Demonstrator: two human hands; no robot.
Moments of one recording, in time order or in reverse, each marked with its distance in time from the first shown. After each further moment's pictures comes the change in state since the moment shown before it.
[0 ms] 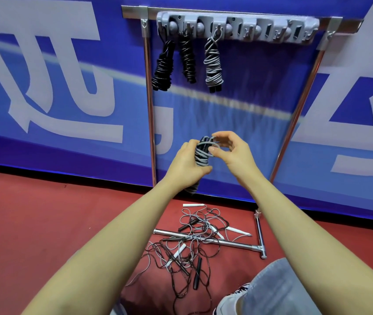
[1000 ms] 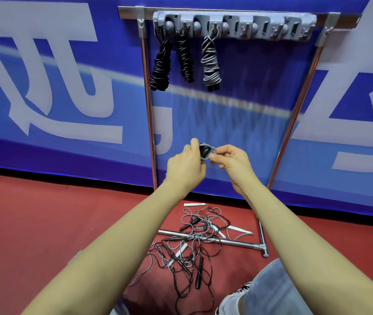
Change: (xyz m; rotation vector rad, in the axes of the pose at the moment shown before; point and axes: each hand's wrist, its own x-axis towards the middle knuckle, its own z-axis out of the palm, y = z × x) left_hand -0.012 0.019 0.002 0.678 0.106 0.052; right_hand -0.012 0.008 0.005 0.159 0.040 0.242
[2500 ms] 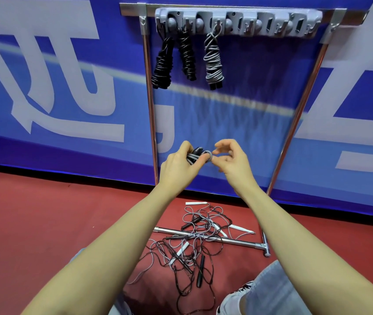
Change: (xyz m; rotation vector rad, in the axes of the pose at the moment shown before) left_hand -0.007 -0.019 0.003 -0.463 0.066 -0.175; right_hand -0.004 0.012 0.001 -0.093 -0.014 -0.178
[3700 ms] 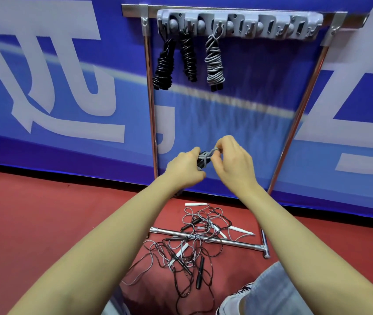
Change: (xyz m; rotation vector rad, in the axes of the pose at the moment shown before) left_hand 0.022 -0.002 0.004 0.251 -0.358 0.049; right_hand 0.005 -0.007 0.005 -0.817 0.191 -0.547
